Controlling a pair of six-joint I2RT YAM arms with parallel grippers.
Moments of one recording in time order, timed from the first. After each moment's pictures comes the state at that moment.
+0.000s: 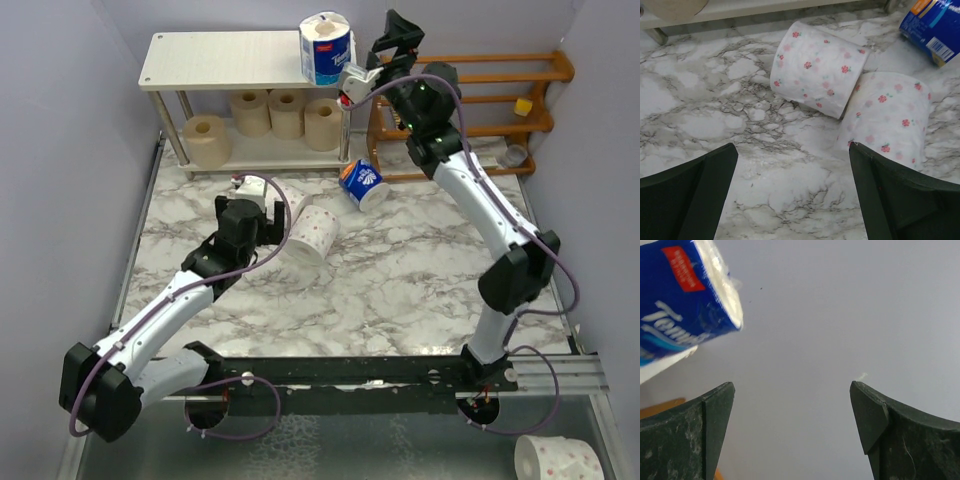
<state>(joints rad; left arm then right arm) -0.54 1.05 0.78 -0.22 -0.43 -0.15 0.46 1.92 2.01 0.23 -0.11 -1.43</state>
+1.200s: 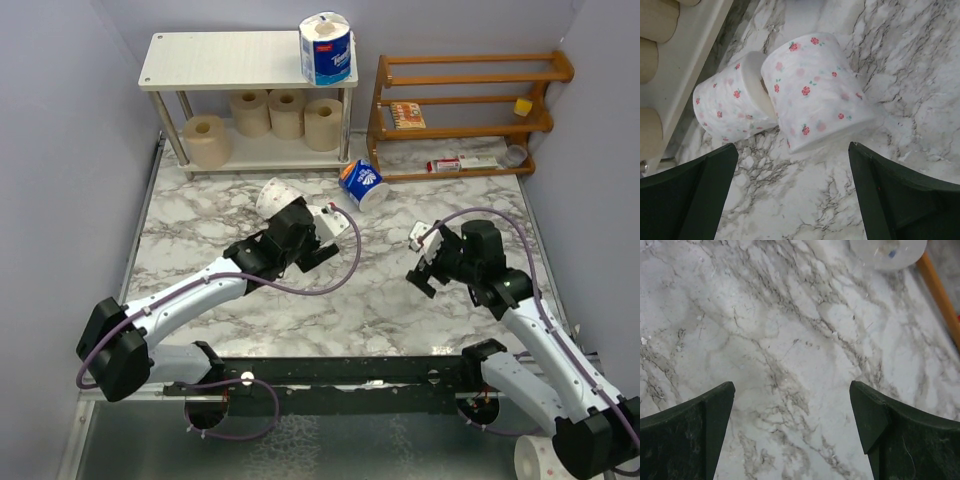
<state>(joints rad) -0.81 1.25 0.92 -0.27 -0.25 0.36 0.32 0.80 0.68 -0.51 -0.37 -0.70</state>
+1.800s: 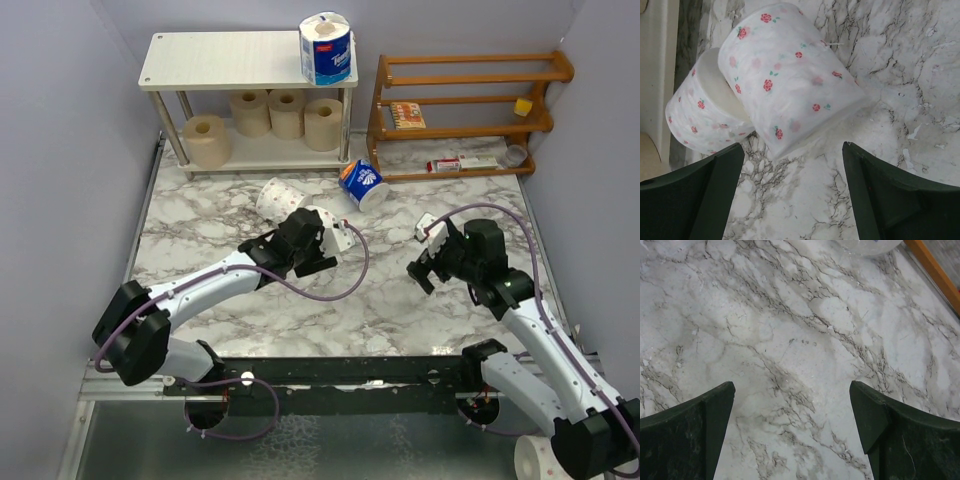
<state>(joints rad) -0.80 1.36 0.90 -0.29 -0.21 0.60 0.31 0.79 0.65 -0.47 -0.31 -0.53</state>
